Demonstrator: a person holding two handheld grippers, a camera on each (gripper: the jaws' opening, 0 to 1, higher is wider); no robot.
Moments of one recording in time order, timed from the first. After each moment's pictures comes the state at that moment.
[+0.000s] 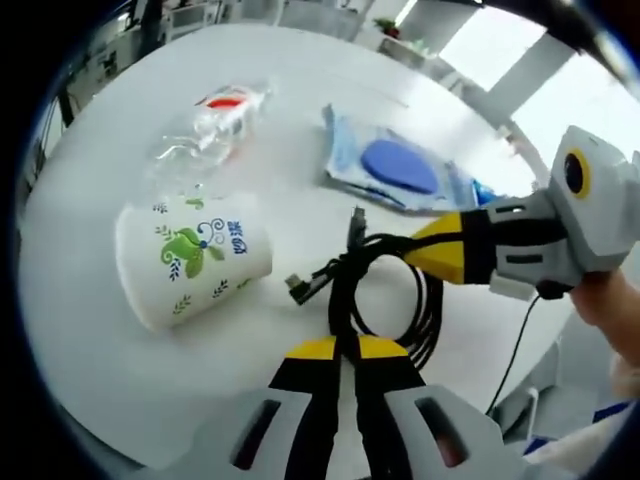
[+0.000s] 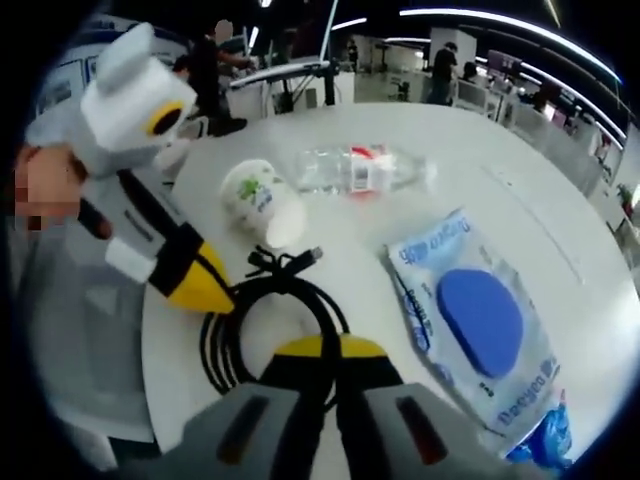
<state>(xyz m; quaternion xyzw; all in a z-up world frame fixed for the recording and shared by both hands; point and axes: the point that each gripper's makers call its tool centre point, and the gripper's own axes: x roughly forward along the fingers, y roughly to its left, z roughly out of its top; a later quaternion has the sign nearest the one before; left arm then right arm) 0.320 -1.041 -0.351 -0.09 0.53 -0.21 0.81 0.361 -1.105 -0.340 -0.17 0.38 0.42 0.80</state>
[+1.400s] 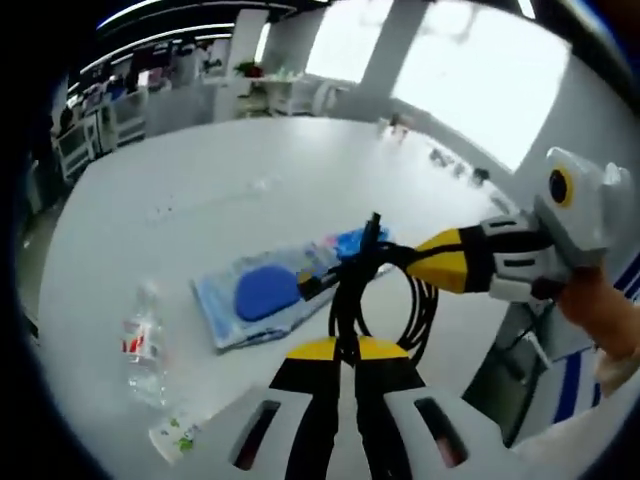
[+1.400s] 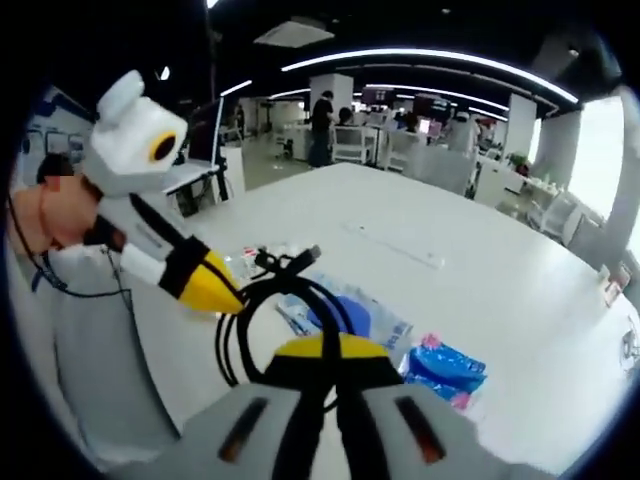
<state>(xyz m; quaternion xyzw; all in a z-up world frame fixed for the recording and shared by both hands) 0.350 -1.158 -0.198 0.05 0.40 -0.45 0.80 0.342 -1.233 -0.186 -0.05 0.28 0.19 0.94</state>
